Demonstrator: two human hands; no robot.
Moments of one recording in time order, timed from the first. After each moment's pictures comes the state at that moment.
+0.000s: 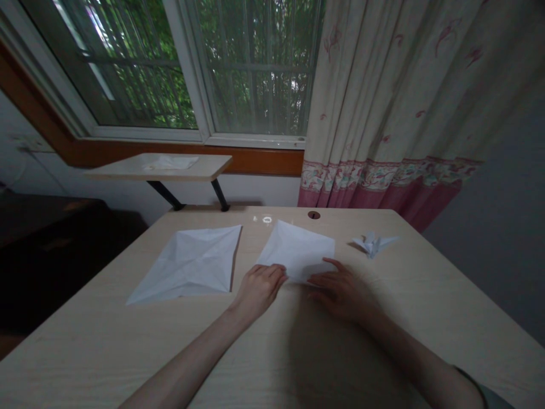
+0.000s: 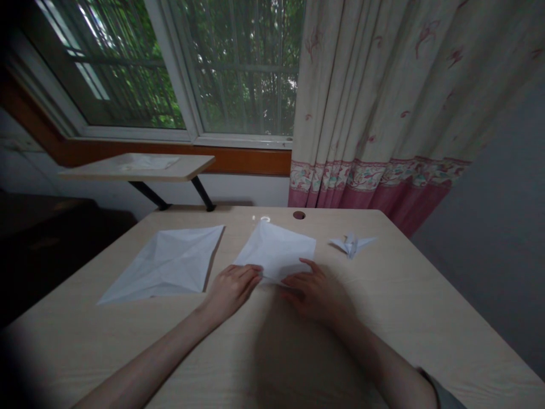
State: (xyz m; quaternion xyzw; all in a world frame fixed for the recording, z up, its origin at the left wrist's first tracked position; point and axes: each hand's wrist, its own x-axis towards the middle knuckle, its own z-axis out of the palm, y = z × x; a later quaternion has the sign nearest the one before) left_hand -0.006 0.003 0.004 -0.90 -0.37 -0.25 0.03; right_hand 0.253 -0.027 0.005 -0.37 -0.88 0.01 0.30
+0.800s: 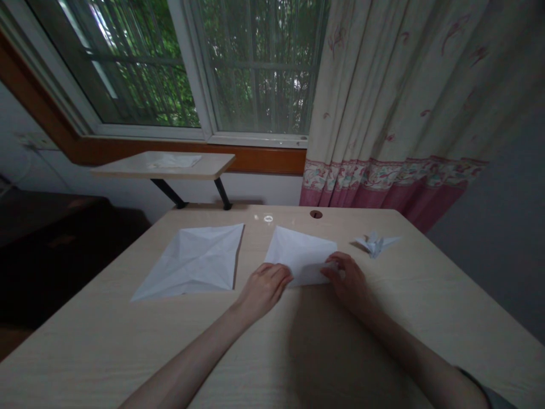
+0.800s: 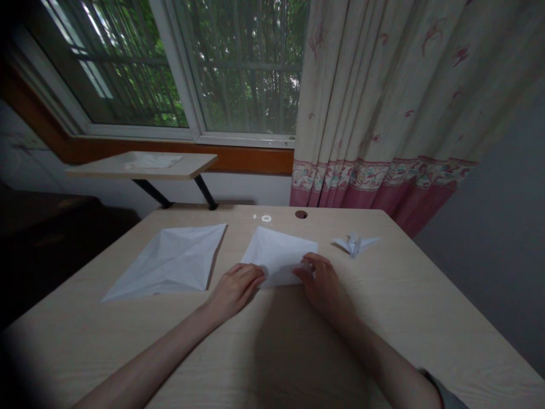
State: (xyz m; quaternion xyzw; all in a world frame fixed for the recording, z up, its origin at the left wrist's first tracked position) left_hand -0.004 -0.002 0.013 -0.90 -0.33 -0.29 -0.01; right_hand 0.260 -0.013 -0.025 -0.54 -0.70 0.00 0.46
